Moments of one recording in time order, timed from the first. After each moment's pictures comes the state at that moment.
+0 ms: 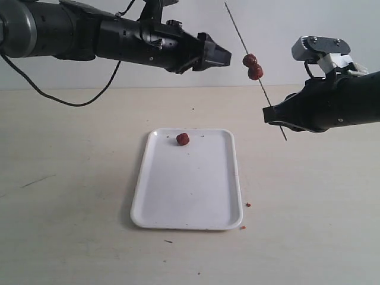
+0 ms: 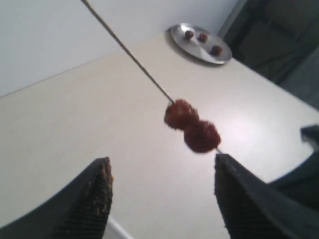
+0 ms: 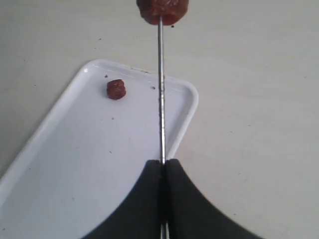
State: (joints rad) left arm -0.47 2.10 -1.65 -1.40 0.65 1.26; right arm 0.03 1.59 -0.84 1.34 0.39 -1.32
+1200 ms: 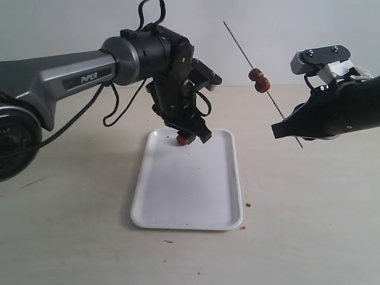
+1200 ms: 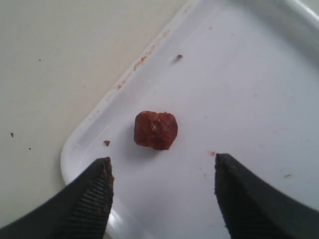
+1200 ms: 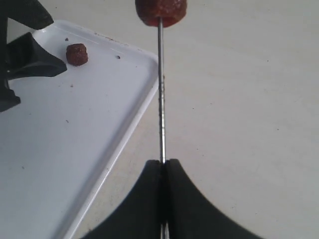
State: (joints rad) left arm -0.65 2.45 -2.15 0.14 1.03 0.18; right arm 0.03 1.59 -0.84 1.00 0.32 -1.11
